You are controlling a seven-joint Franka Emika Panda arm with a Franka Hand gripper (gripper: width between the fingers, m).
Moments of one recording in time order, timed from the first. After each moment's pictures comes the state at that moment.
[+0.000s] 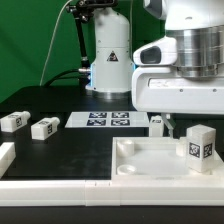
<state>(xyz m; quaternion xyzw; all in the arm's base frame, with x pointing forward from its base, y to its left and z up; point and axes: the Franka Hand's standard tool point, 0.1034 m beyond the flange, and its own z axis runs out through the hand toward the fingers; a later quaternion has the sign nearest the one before) 0.632 0.125 0.081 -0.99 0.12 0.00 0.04</state>
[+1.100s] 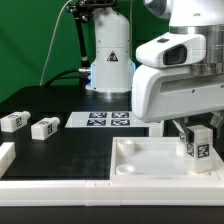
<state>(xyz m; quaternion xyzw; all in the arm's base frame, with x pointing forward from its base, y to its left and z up) 0.633 0.117 0.081 -0.99 -0.14 -0.01 0.03</state>
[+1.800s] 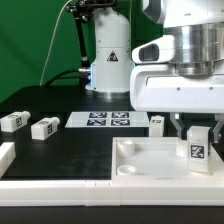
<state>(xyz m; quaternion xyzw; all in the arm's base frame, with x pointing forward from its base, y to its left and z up) 0.632 0.115 0.079 -0.96 0.28 -0.03 0.05</state>
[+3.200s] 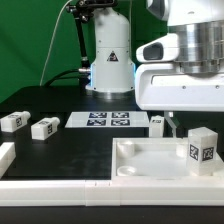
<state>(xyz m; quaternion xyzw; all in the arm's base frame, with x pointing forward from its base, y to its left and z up) 0.637 0.128 0.083 -0.99 0.14 -0.02 0.04</state>
